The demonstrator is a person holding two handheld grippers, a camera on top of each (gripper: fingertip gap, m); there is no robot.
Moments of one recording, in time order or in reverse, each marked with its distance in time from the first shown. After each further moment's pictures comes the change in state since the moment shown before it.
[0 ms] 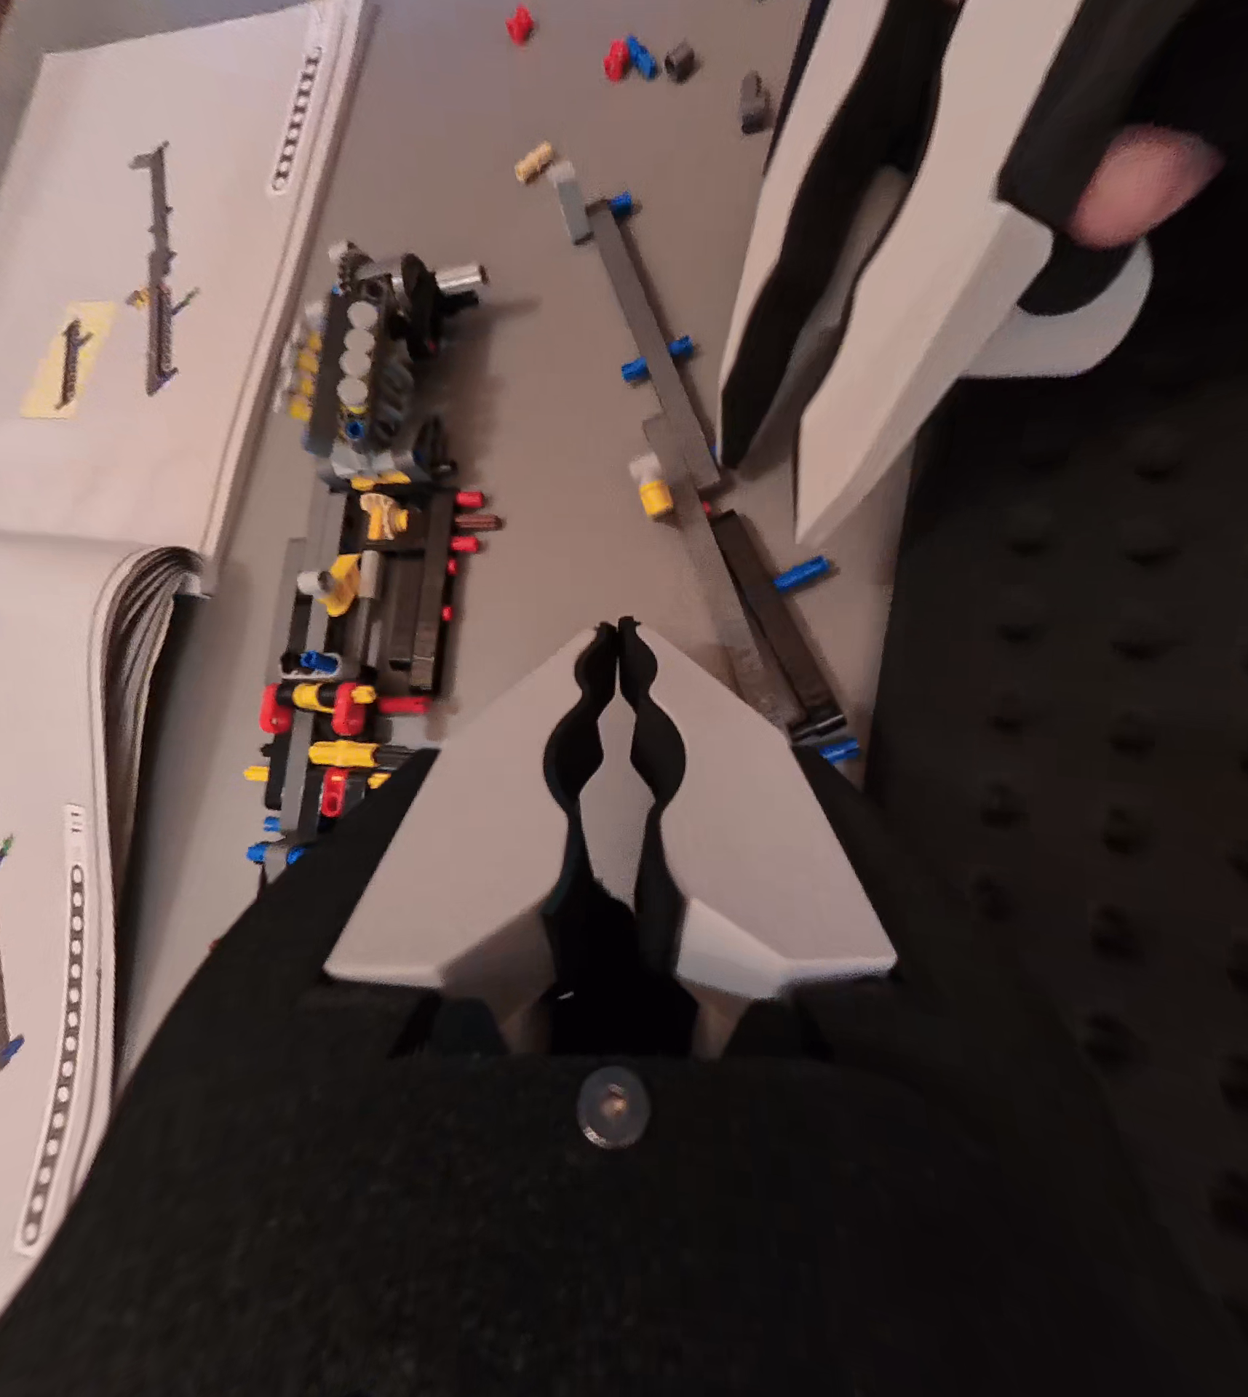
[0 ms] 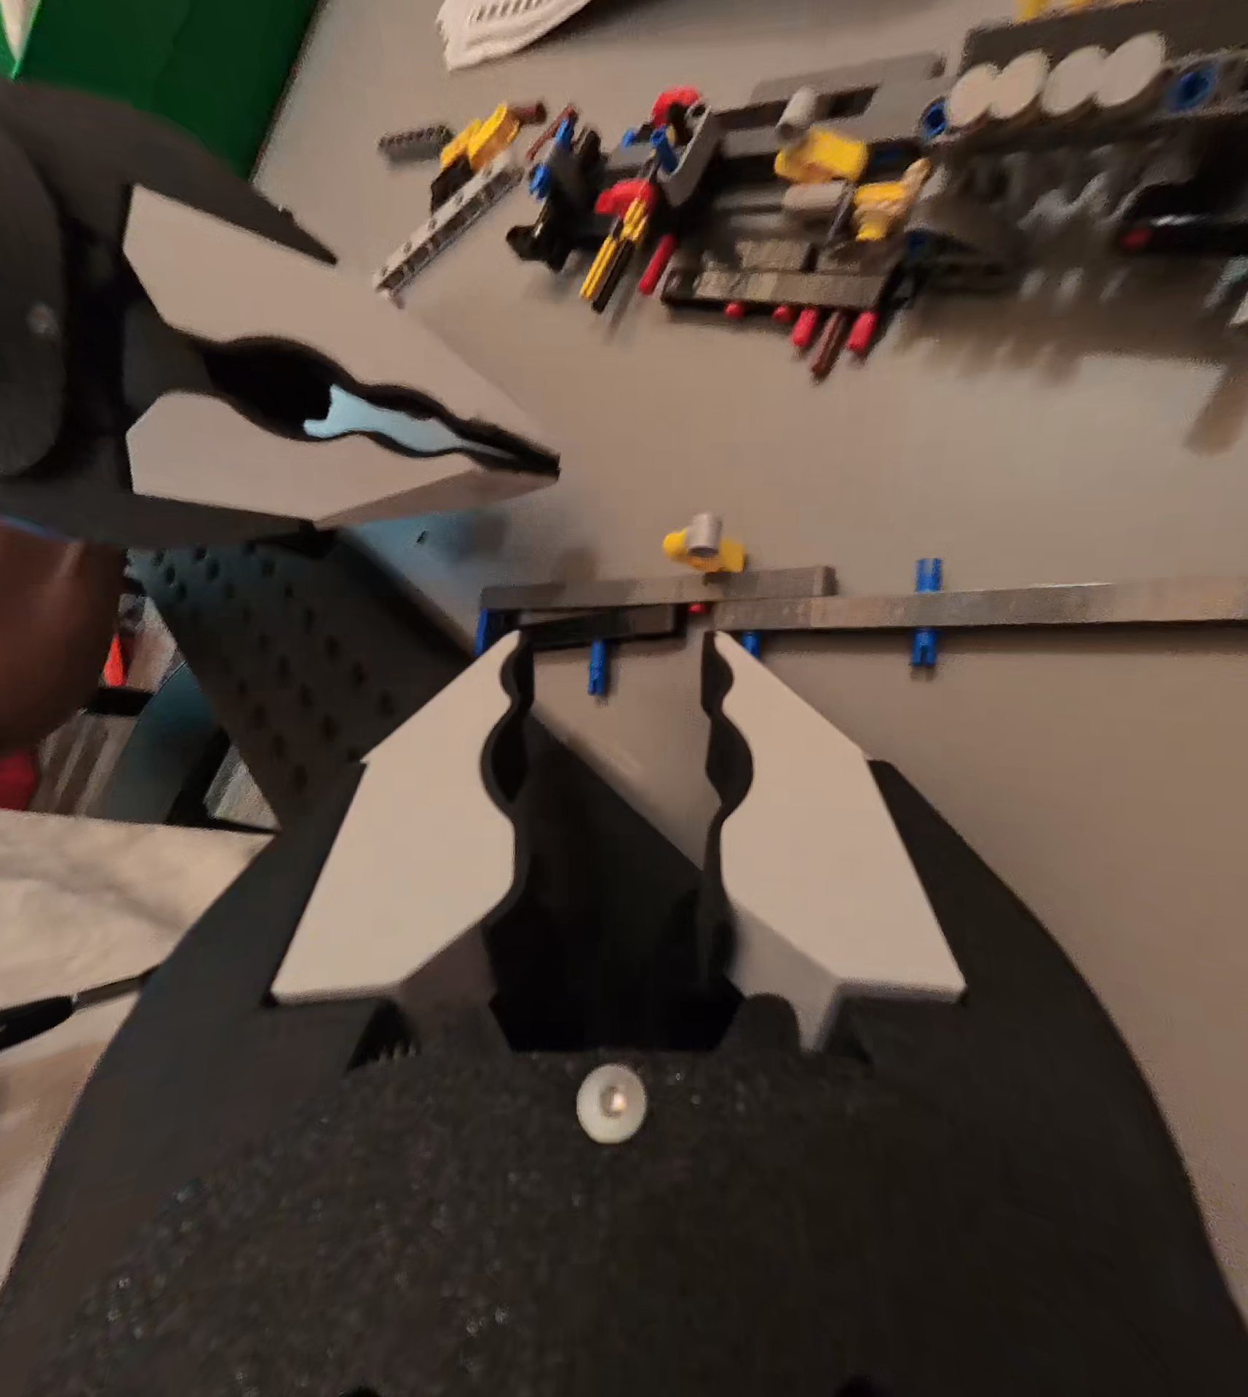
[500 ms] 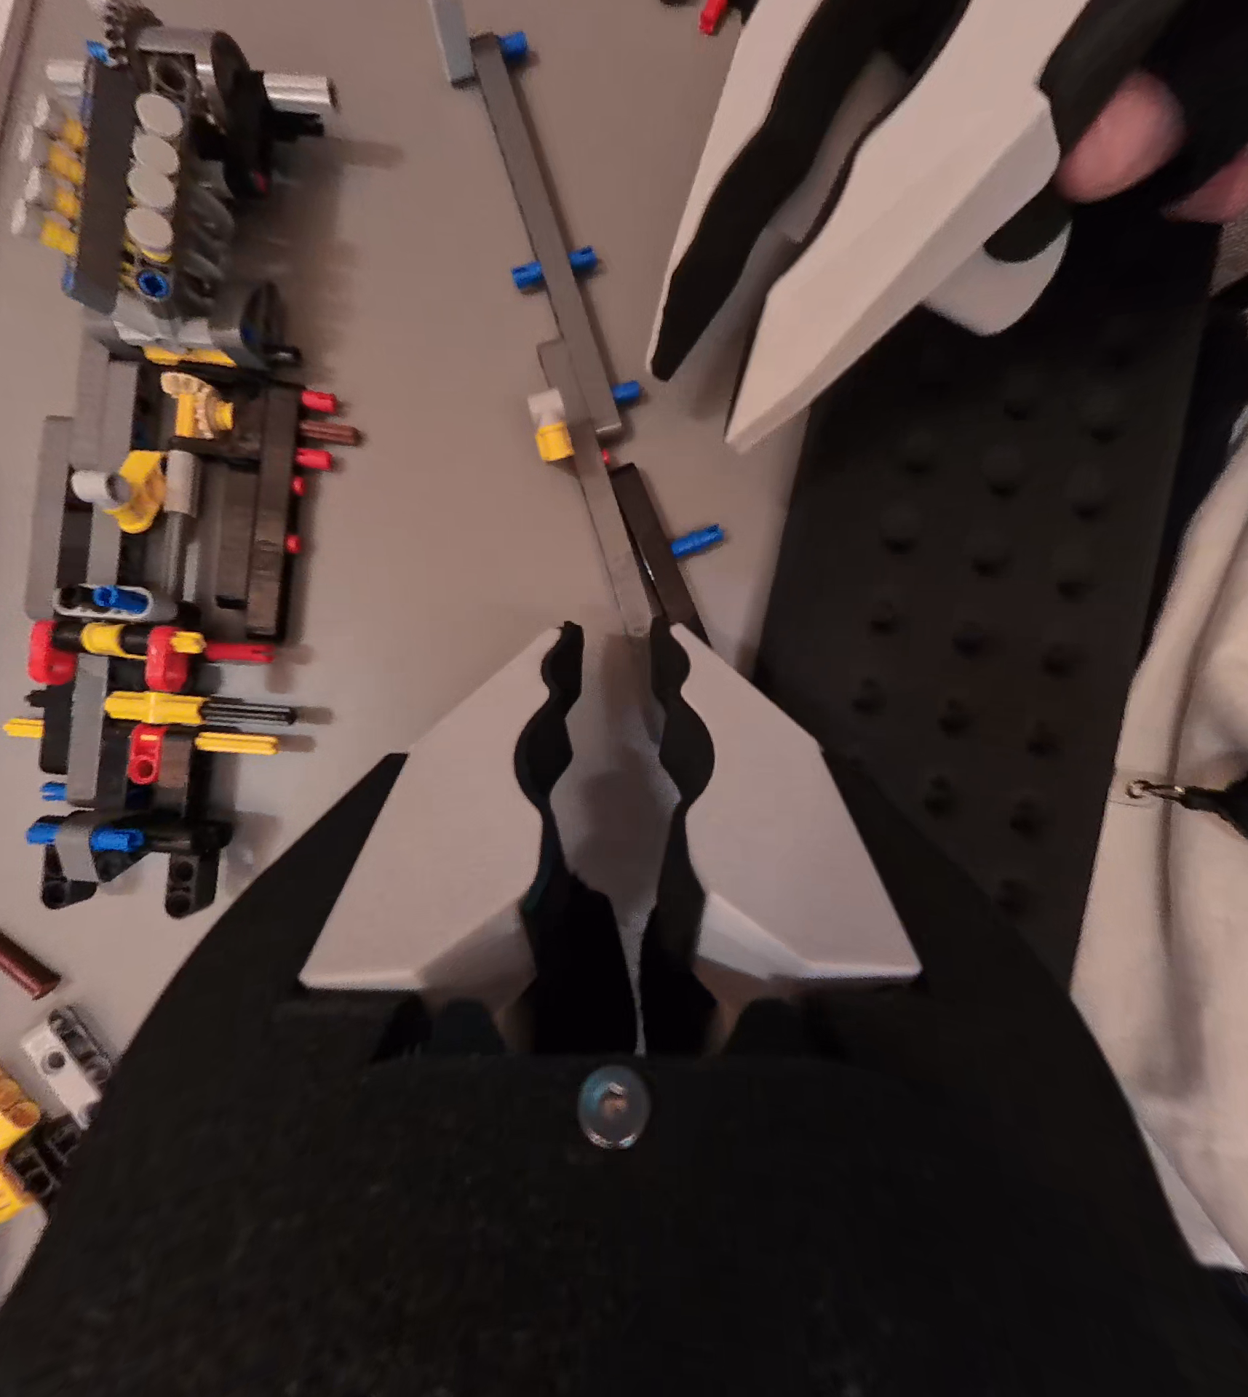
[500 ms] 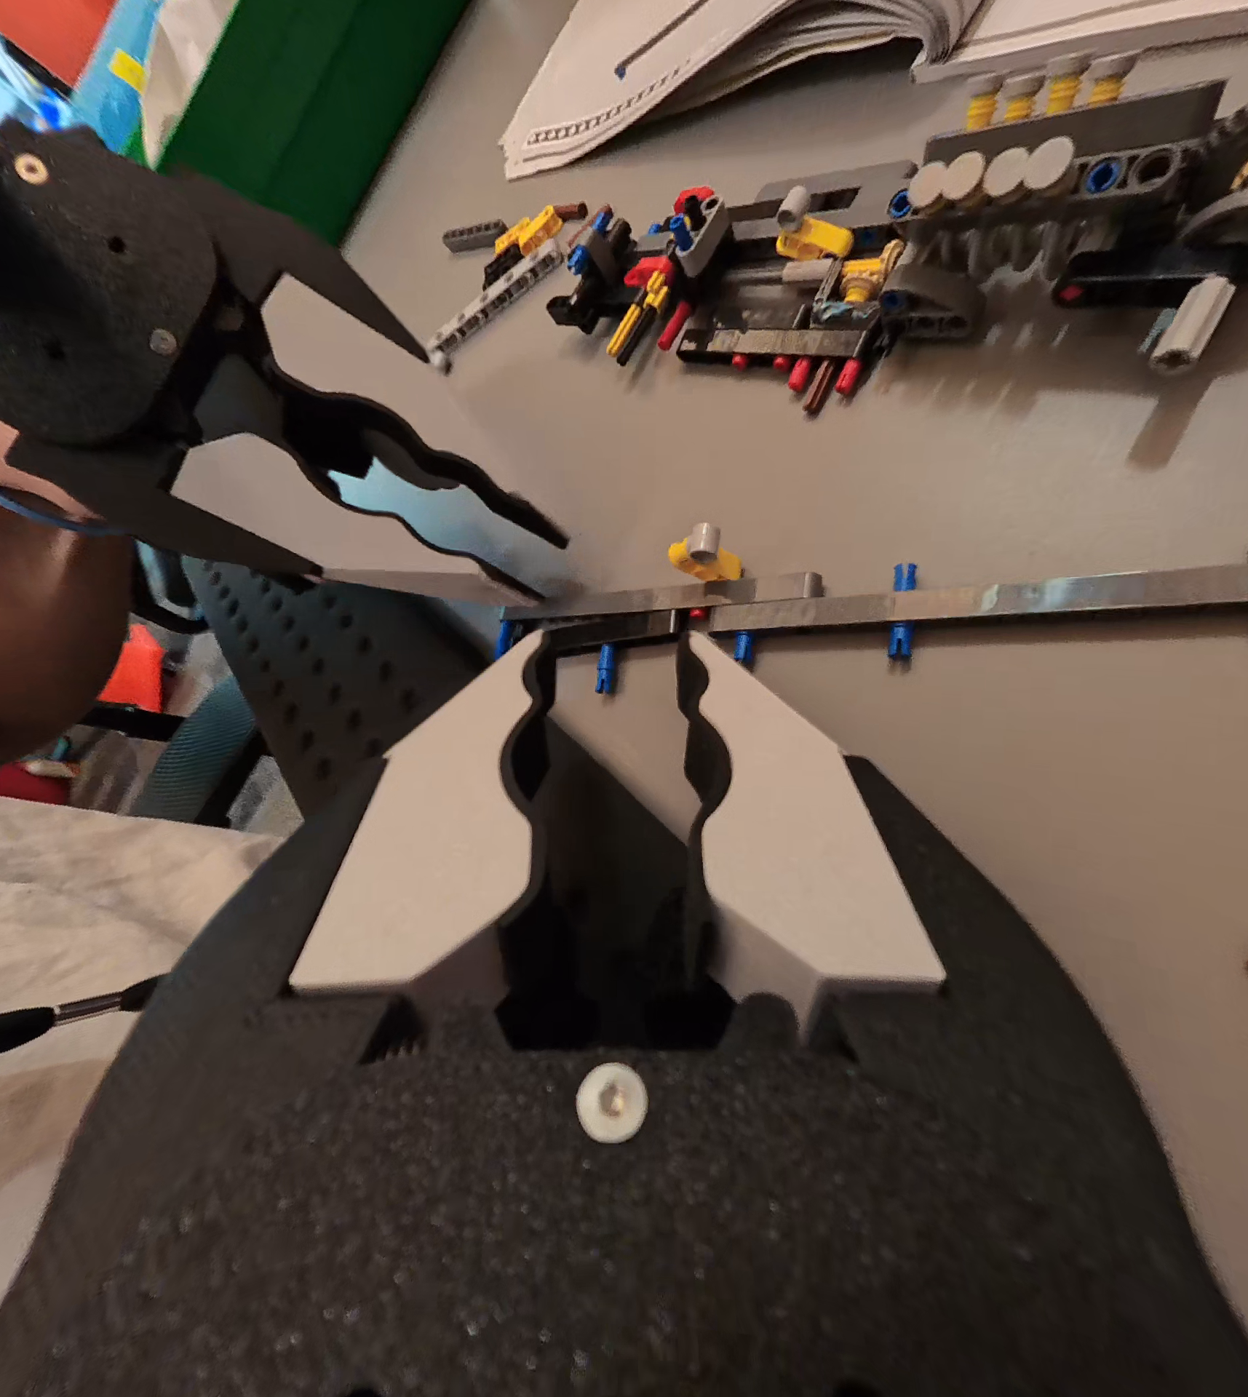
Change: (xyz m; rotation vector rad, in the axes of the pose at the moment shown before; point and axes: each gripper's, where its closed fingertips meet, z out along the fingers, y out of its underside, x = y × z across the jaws) left arm 0.029 0.008 -0.003 -0.151 0.218 -0.188; right arm -0.001 -0.005 -0.015 0.109 -0.057 -0.017
